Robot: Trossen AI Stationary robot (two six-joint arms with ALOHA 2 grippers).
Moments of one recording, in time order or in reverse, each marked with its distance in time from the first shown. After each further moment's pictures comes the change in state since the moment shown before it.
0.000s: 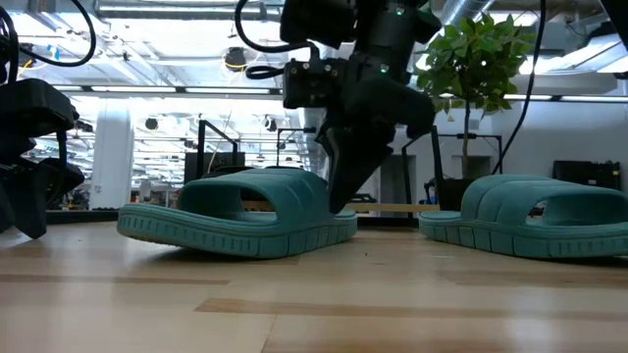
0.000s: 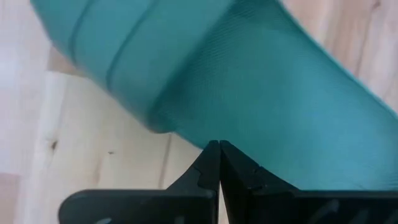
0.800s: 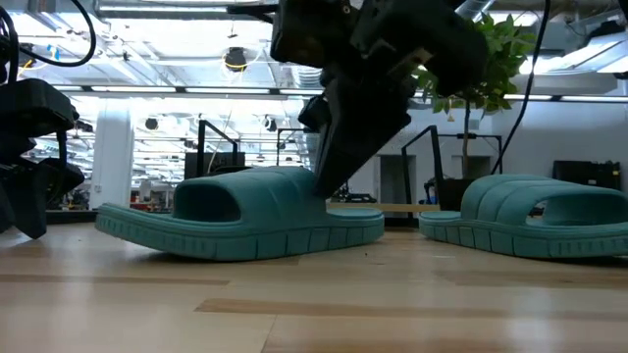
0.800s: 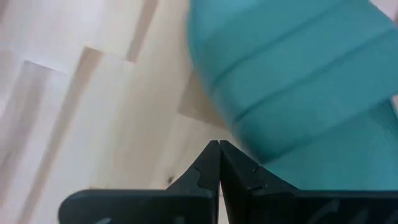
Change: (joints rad) left arm 0.000 0.000 0.000 0.000 0.000 0.000; right arm 0.131 -0.002 0.000 0.118 -0.080 0.026
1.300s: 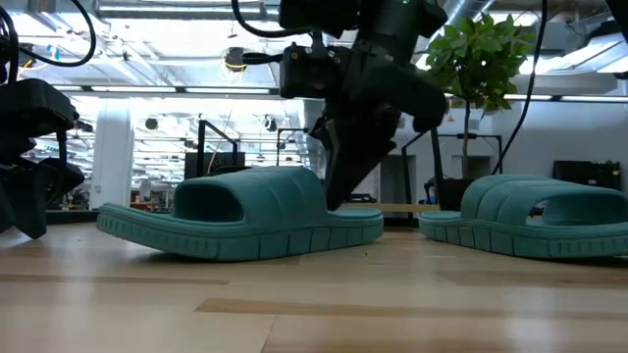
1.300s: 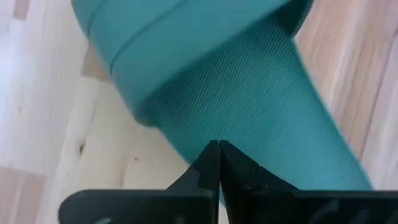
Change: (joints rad) left arm 0.000 0.000 0.000 0.000 0.000 0.000; right arm -0.090 0.000 0.000 -0.088 0.065 -0.047
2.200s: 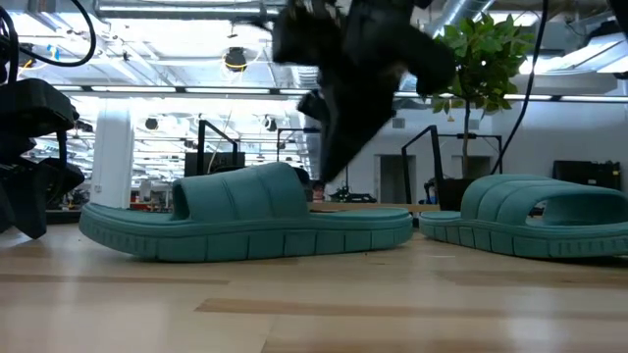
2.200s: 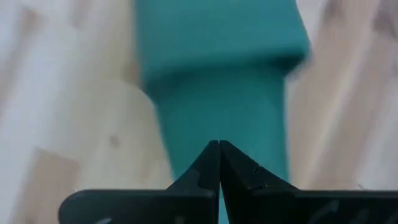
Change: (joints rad) left arm 0.000 0.000 0.000 0.000 0.000 0.000; right arm 0.020 0.010 0.116 -0.135 -0.006 -0.082
